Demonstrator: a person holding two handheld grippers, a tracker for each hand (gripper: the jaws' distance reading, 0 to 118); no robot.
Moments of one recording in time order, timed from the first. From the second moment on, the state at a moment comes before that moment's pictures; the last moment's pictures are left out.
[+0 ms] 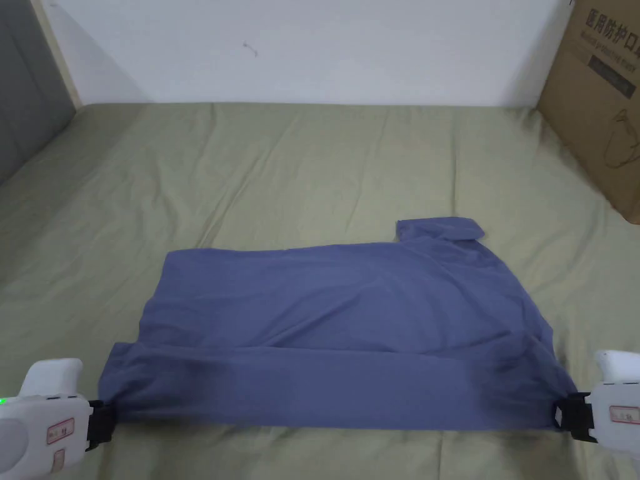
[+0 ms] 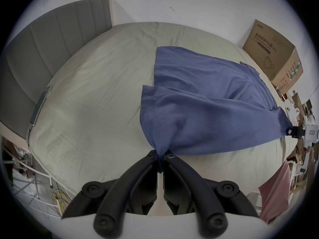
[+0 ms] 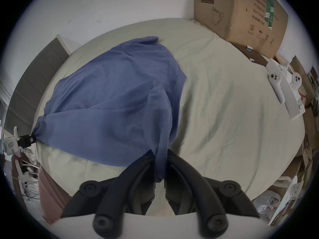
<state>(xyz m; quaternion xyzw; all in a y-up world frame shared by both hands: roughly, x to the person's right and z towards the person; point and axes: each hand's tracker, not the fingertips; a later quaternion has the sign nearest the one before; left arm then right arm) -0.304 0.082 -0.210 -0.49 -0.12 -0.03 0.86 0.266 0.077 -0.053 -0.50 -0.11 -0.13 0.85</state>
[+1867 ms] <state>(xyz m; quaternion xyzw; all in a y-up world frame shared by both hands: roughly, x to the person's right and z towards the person) -0.230 0.085 -0.303 -0.50 -0.11 -0.04 0.86 0.352 0.061 -0.299 -0.54 -0.09 -0.13 0.83</state>
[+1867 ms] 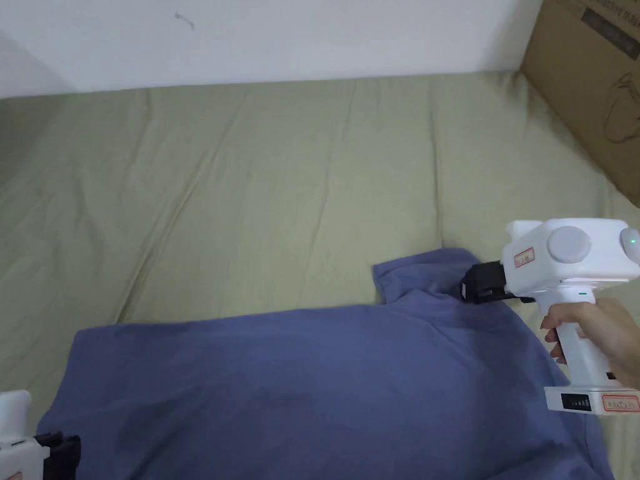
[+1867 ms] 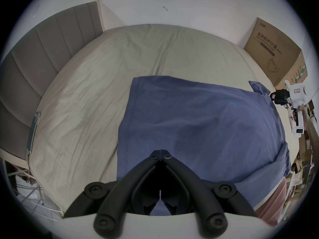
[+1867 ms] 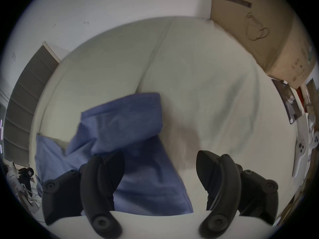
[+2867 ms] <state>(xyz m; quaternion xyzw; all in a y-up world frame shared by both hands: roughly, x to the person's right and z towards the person) -0.213 0.044 -0.484 -0.53 -0.07 -0.04 0.84 0.355 0.054 -0.329 -0.55 -0.10 -0.12 0.82</state>
